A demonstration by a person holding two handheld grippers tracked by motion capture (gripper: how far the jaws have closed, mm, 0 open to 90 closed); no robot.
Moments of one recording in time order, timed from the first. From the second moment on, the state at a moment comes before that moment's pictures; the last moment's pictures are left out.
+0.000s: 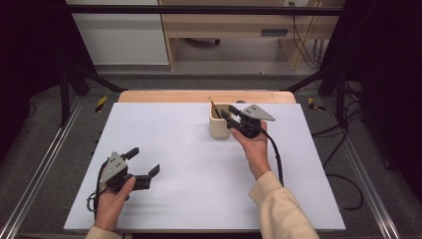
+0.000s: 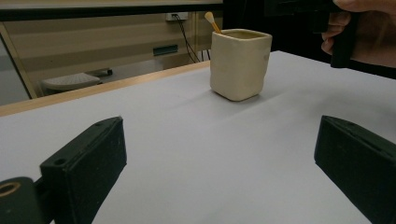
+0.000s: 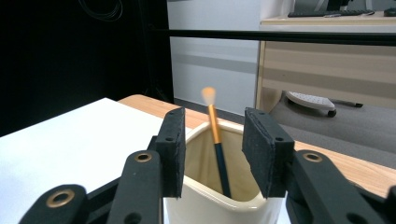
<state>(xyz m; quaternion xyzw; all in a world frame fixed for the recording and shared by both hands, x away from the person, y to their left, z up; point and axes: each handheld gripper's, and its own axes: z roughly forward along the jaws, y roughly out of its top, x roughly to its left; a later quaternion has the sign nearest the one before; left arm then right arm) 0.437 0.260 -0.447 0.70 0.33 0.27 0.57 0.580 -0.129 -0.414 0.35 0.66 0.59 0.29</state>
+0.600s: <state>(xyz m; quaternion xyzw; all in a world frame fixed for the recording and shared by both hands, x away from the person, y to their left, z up) 0.437 0.259 -0.447 0.70 0.33 0.27 0.57 0.568 -0.124 -0.403 0.36 0.68 0.56 0.29</state>
